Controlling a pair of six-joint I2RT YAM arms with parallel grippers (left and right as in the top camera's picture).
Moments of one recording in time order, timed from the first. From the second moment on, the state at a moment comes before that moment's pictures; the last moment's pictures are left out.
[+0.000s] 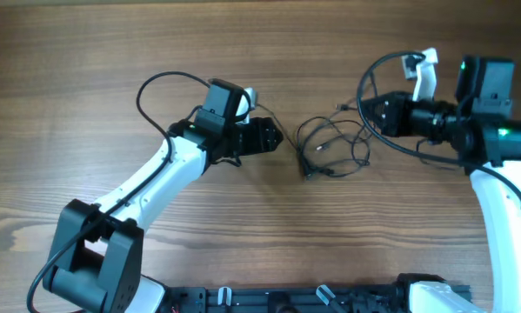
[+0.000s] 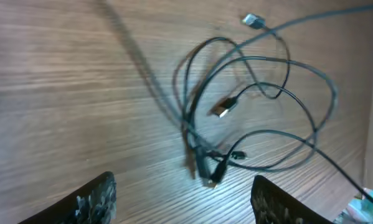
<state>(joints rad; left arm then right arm) -0.45 1.65 1.03 -0.36 0.41 -0.58 -0.02 1.29 1.31 -0.88 -0.77 0.13</state>
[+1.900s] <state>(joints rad) -0.08 1.68 1.03 -0.60 0.28 -0.60 -0.32 1.33 1.67 -0.99 -0.75 0.46</state>
